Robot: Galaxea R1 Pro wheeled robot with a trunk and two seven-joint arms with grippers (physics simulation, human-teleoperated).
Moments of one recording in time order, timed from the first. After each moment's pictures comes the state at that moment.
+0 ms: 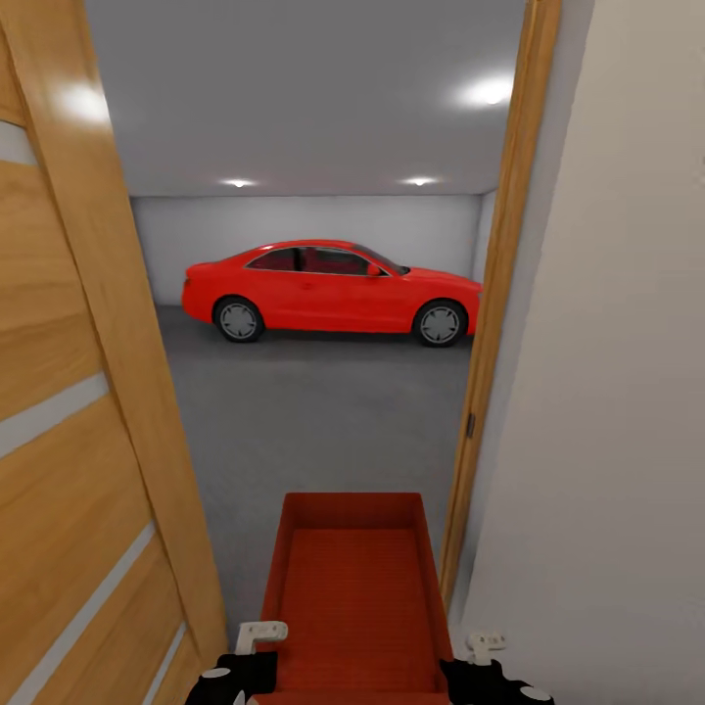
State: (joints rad) left arm -0.31 -0.08 -0.06 -0.60 0.06 0.26 0.08; right arm -0.39 -0.01 -0.11 -0.33 0.05 0.00 0.31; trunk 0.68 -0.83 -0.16
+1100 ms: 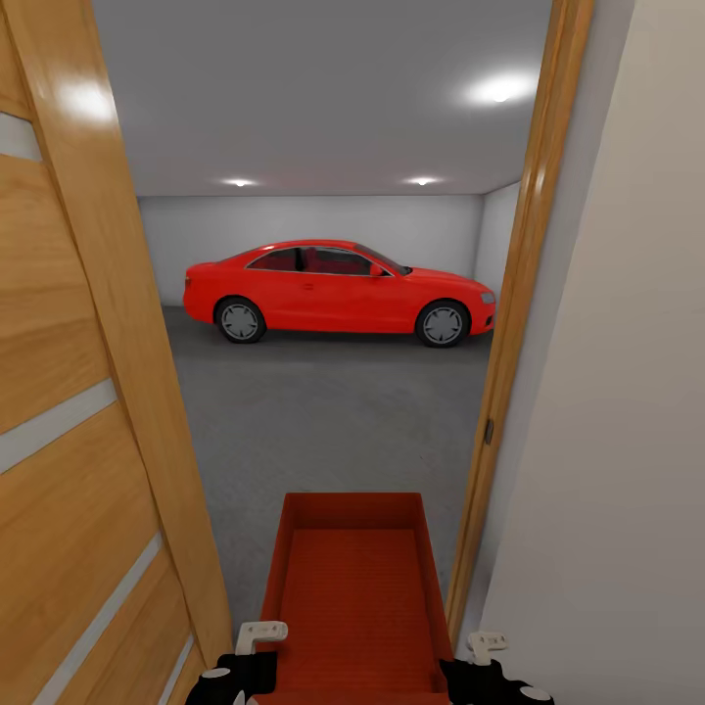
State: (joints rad) left arm -0.31 -0.08 -0.06 -0.60 0.07 0.26 0.08; right arm -0.39 -0.01 -0.11 -0.33 0.05 0.00 0.31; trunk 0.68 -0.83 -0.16
